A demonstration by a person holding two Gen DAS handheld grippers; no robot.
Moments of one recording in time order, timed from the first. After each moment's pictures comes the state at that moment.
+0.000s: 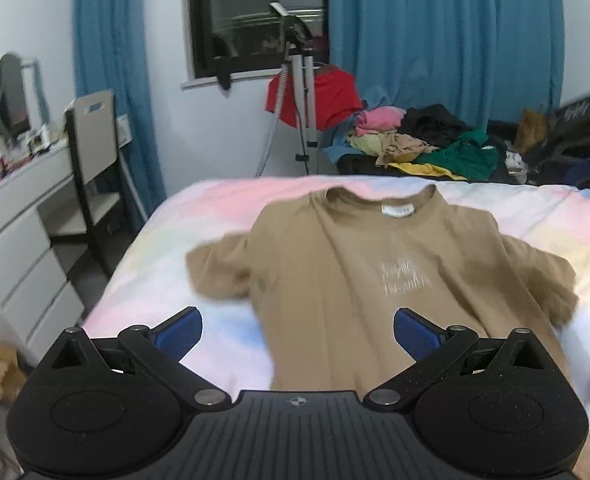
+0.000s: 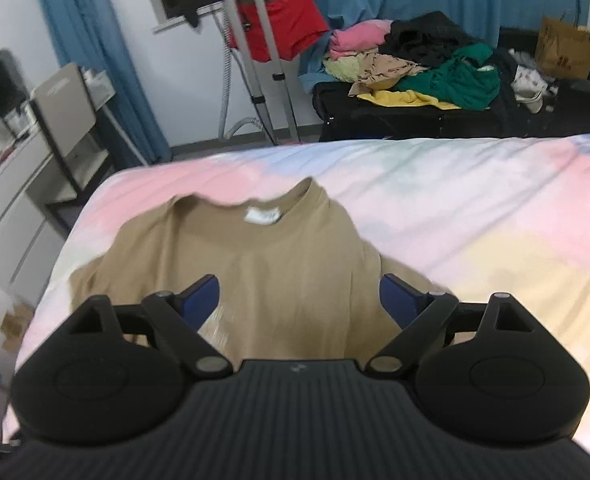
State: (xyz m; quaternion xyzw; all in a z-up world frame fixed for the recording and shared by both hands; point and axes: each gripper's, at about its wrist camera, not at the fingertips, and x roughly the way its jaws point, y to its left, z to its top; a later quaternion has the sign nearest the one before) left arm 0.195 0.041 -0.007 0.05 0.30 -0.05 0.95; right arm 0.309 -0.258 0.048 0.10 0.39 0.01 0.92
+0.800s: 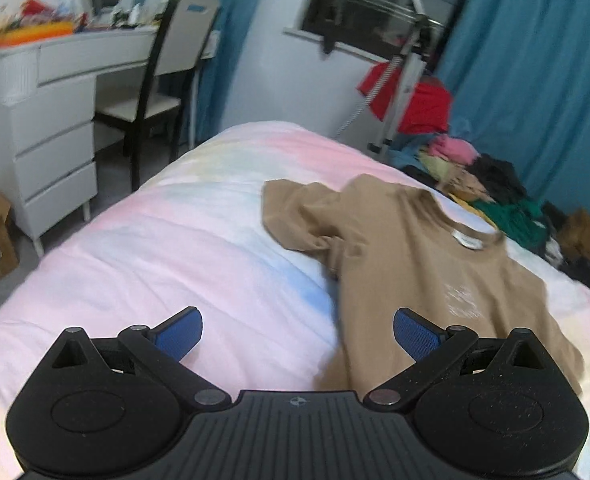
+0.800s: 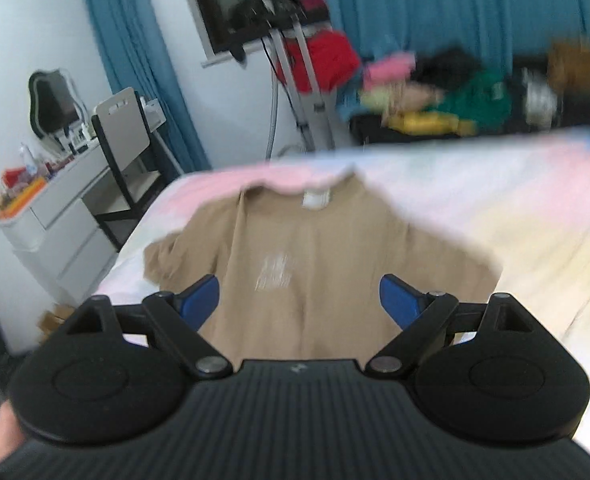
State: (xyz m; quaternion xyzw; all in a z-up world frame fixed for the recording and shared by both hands) left arm 0.232 0.128 -0.047 -0.16 0.33 0.03 0.93; right arm 0.177 -0.240 0.028 0.14 0.32 0.06 0.93
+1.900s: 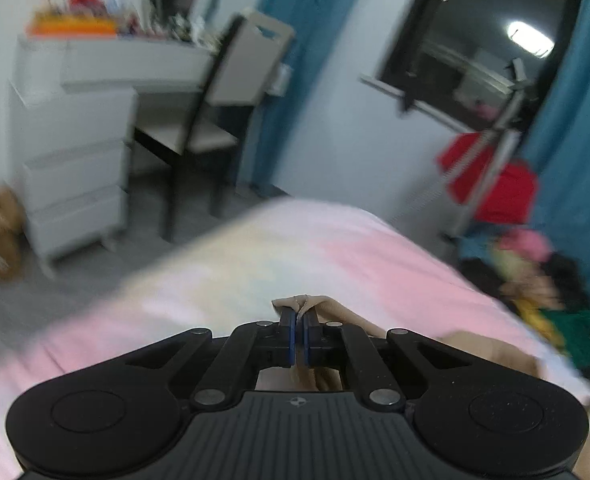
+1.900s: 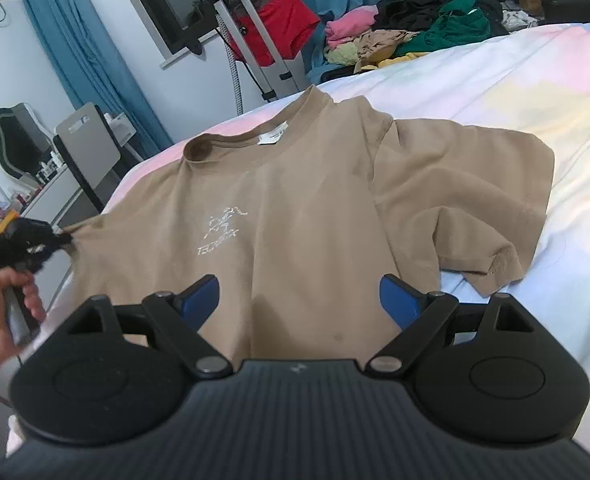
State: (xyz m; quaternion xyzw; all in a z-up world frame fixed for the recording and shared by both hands) left arm 0.415 0.185 -0.054 -0.19 0.27 0.16 0.93; right arm 0.236 -0.247 -0.114 0.22 0.32 0.03 0.92
